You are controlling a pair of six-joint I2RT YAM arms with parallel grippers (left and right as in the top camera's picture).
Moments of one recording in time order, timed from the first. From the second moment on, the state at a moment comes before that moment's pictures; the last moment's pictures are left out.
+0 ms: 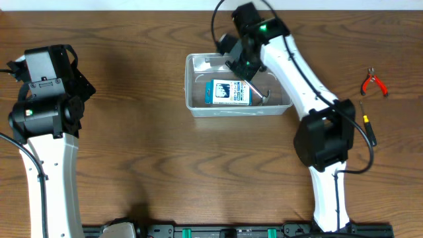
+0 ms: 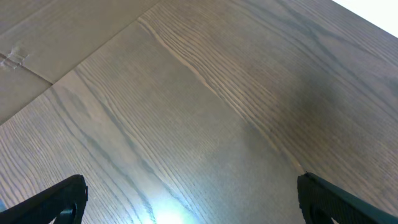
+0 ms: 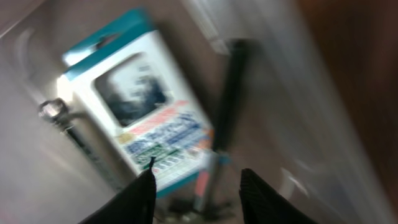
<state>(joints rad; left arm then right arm) 0.18 1.30 1.42 -1.04 -0.47 -0.43 0.41 2.28 2.17 -1.18 -0.03 -0.51</state>
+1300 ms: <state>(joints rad) 0.18 1.30 1.42 -1.04 -0.47 -0.43 0.38 2.24 1.73 -0.80 0.03 0.03</state>
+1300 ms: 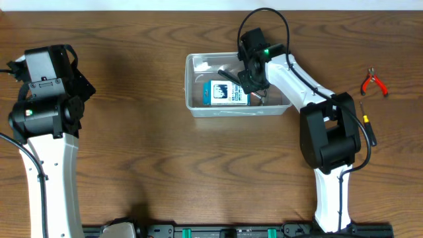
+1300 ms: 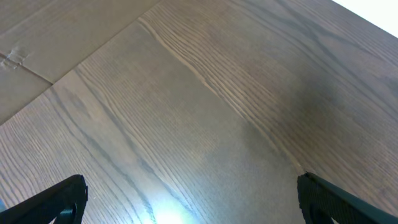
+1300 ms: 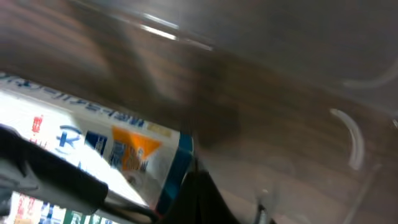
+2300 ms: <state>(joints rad) 0.18 1.30 1.42 -1.04 -0.47 -0.43 0.38 2.00 1.75 -0.92 -0.02 -0.09</state>
